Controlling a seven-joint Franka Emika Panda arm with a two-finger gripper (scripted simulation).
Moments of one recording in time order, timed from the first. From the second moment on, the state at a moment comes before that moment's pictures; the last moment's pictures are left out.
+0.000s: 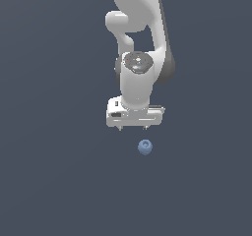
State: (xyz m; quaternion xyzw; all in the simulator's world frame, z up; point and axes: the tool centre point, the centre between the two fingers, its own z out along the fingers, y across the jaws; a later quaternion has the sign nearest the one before) arm 0.039 0.028 0.161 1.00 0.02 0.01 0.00
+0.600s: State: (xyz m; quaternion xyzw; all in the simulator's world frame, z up) arm 0.066 0.080 0.109 1.00 0.04 0.00 0.00
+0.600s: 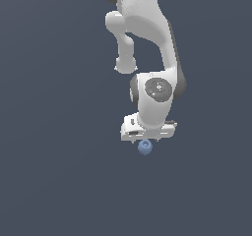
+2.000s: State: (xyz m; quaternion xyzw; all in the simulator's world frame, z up) arm 0.070 0.088 0.050 1.00 0.05 0.00 0.00
